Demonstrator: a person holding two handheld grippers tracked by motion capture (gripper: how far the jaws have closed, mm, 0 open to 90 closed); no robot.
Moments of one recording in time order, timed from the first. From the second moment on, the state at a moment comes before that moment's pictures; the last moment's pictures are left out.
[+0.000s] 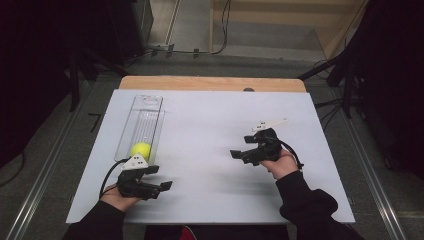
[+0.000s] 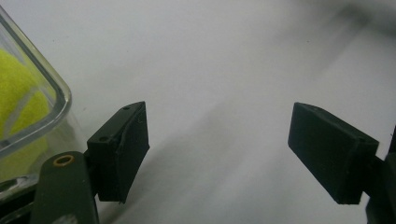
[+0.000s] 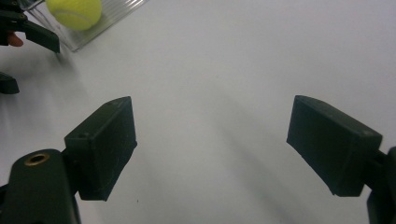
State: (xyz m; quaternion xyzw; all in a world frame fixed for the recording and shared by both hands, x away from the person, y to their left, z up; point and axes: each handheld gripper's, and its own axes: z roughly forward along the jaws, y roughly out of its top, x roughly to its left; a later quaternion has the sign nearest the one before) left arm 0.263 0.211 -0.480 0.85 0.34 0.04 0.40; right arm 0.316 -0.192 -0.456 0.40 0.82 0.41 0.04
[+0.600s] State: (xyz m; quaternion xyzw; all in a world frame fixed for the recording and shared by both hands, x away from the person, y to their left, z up) left arm 0.263 0.211 -0.480 0.85 0.34 0.04 0.40; right arm 0.294 -0.215 -0.467 0.42 0.81 0.41 0.04
